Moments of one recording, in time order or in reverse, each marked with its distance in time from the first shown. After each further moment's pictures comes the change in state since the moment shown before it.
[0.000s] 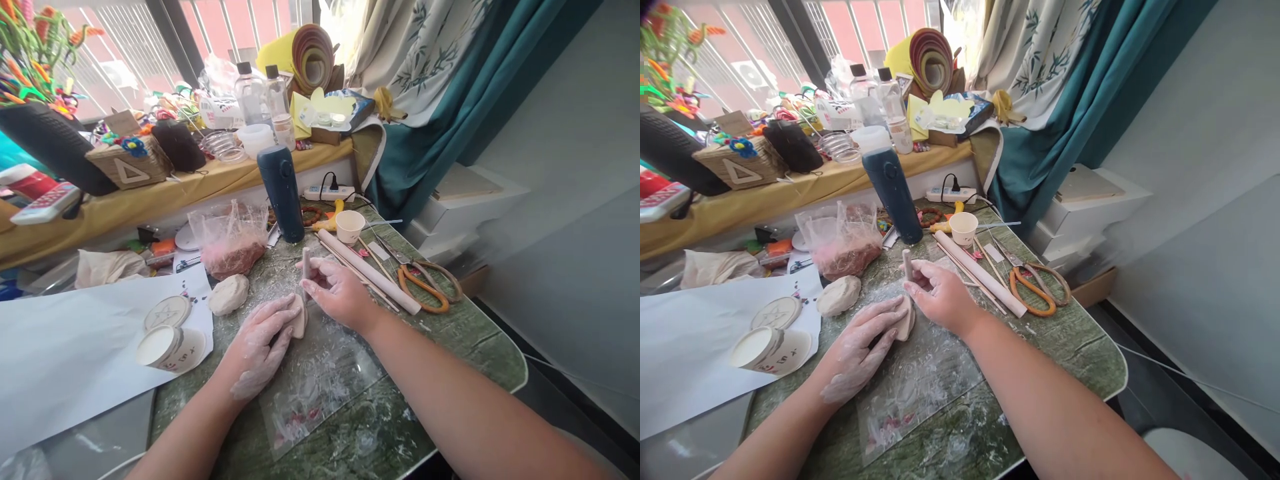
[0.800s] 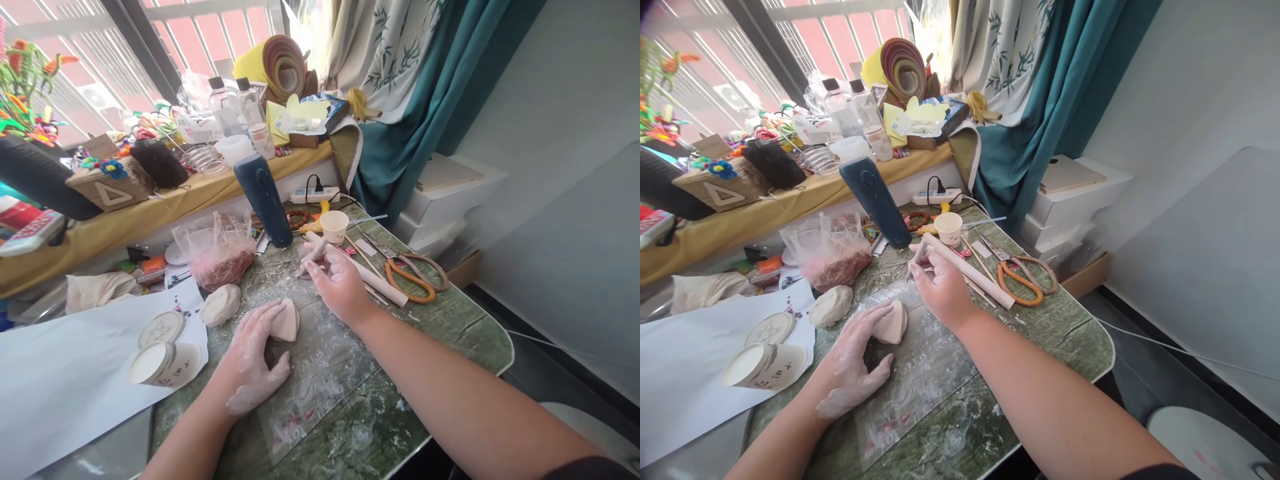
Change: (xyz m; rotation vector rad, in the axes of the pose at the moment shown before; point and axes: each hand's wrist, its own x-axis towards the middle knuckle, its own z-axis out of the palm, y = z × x) left_hand -0.003 0.006 -0.003 0.114 -0.047 -0.021; right_hand 0.004 0.009 -0.005 0.131 0.313 -0.056
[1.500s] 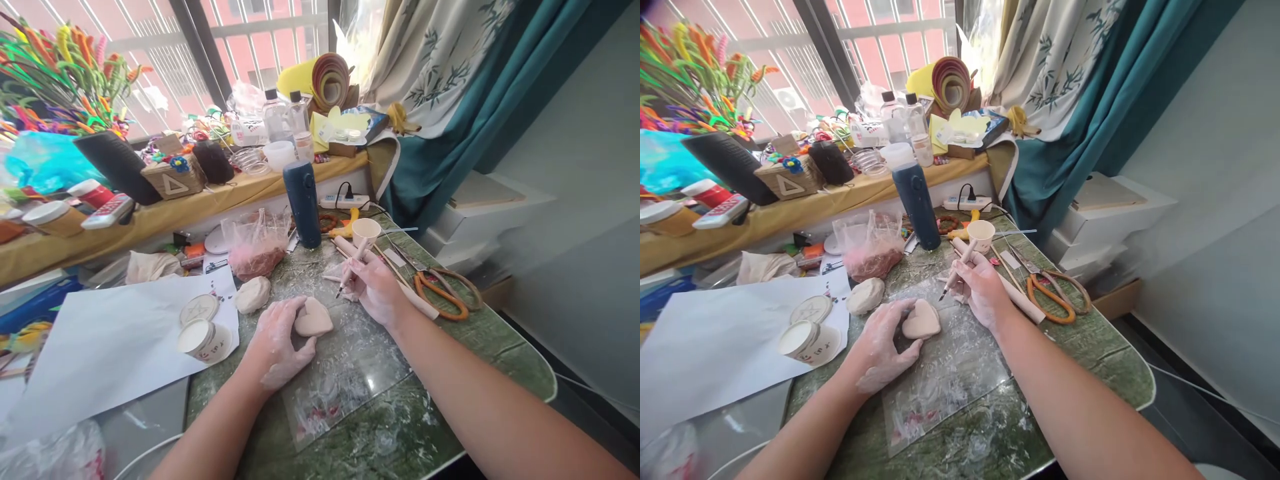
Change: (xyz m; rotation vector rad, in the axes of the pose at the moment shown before) left_hand -0.004 0.001 0.005 -0.019 0.054 -0.143; right_hand 0.005 -0.003 -0.009 0.419 -0.006 0.298
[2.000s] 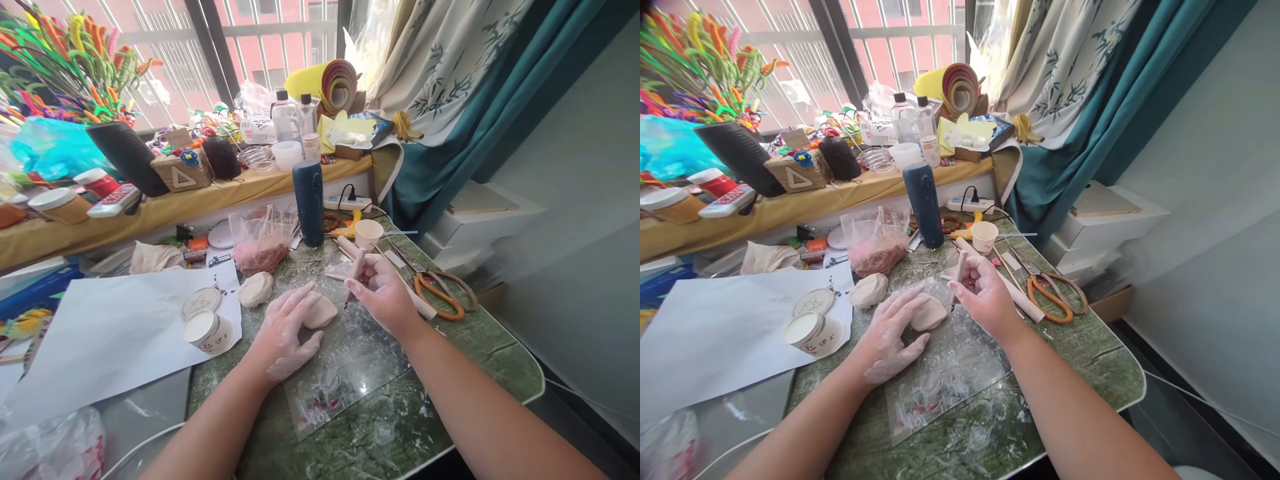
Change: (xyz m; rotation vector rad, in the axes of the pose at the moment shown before) left_hand 0.003 0.004 -0.003 0.032 -0.043 0.085; right_hand -0.028 -0.007 0.003 -0.378 -0.093 -0.184
